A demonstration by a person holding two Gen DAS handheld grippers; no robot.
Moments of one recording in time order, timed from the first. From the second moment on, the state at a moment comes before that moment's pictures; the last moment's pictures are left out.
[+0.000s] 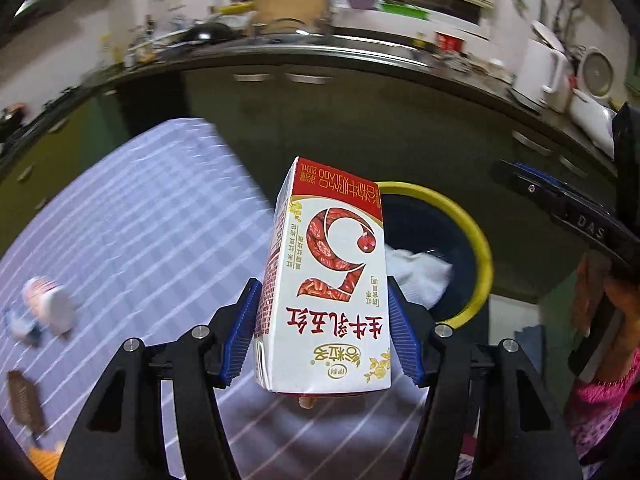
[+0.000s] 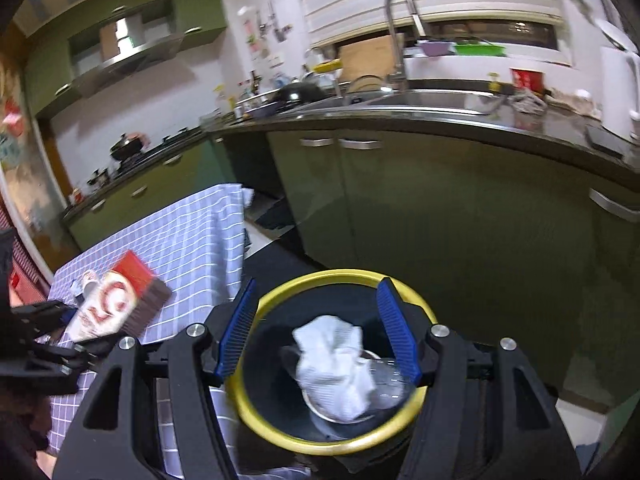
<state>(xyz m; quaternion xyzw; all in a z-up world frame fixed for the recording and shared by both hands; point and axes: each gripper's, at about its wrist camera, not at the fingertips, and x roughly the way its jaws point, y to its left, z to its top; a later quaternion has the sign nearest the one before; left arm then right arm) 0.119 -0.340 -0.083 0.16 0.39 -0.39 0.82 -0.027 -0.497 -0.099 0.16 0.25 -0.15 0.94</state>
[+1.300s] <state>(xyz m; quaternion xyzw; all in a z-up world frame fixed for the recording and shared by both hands) 0.080 -0.182 -0.043 0.06 0.33 -0.24 0.91 0.052 -0.429 -0.099 0.13 0.32 0.04 0.94</state>
